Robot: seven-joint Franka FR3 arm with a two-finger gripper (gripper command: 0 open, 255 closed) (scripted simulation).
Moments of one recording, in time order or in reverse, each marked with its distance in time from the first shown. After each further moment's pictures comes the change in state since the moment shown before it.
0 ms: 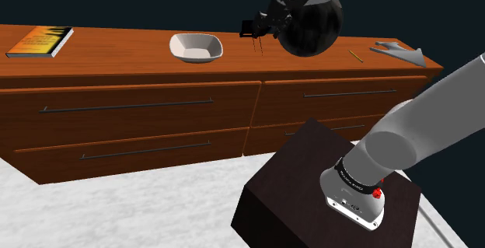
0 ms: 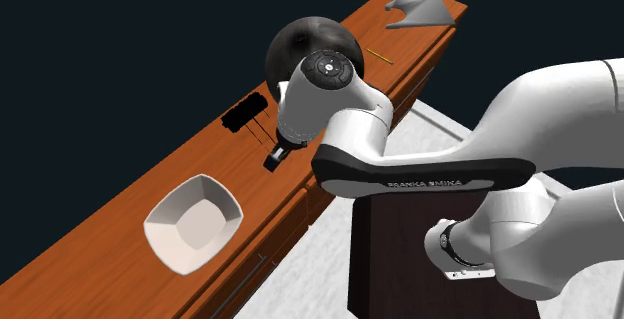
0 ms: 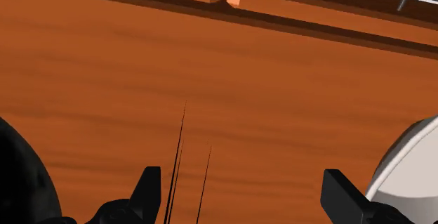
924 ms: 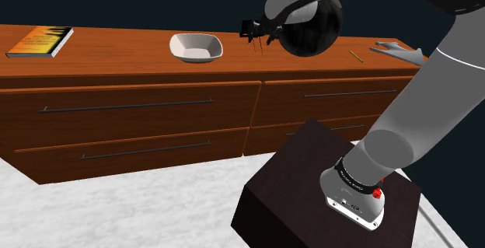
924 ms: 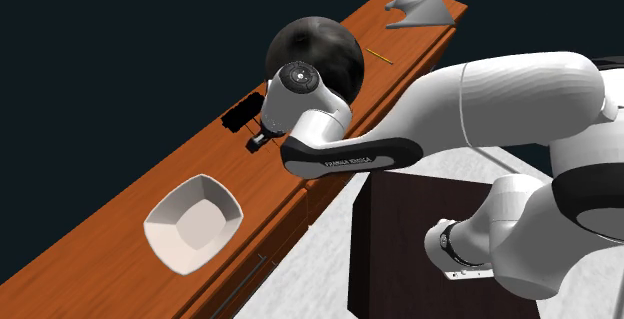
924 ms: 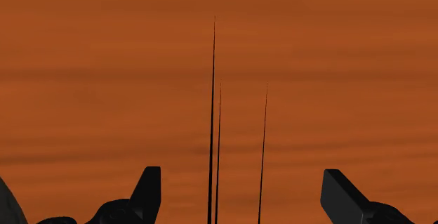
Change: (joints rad) arm -0.044 0.304 -0.042 0.125 0.039 0.254 0.049
